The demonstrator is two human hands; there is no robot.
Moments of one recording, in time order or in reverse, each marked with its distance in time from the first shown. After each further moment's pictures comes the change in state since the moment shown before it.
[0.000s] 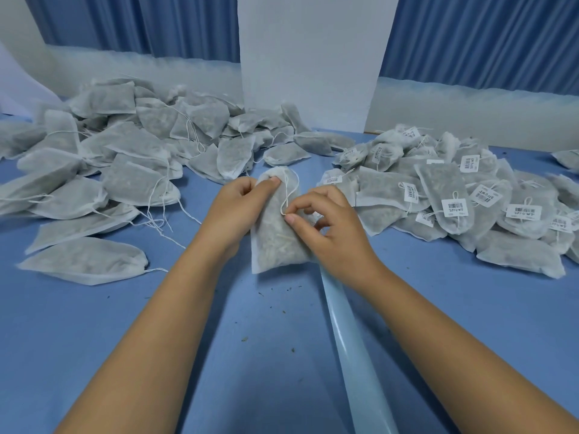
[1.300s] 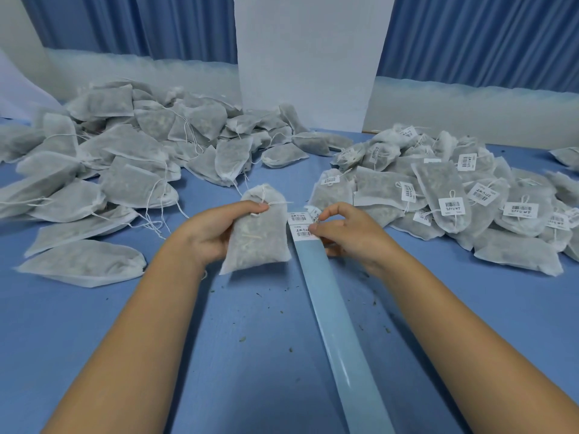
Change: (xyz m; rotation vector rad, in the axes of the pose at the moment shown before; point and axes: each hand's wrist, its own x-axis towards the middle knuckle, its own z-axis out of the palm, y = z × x) left_hand 0.021 -0.022 -0.030 -0.374 -0.412 -0.508; right_hand 0.014 0.036 -0.025 0.369 -0.084 0.710
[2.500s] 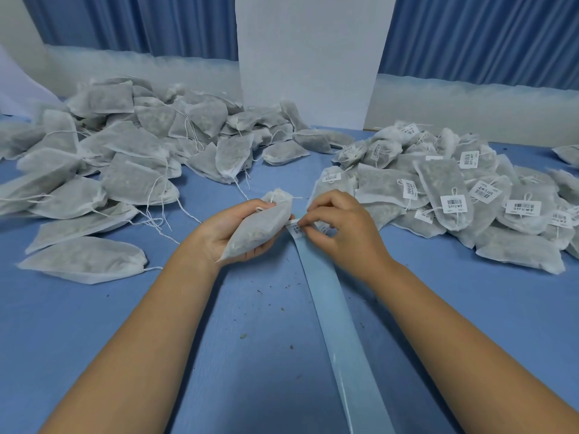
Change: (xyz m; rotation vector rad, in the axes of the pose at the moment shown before) left_hand 0.013 -0.008 0.011 -0.233 -0.104 -0.097; right_hand -0.004 0.012 0.006 -0.724 0.174 -0.867
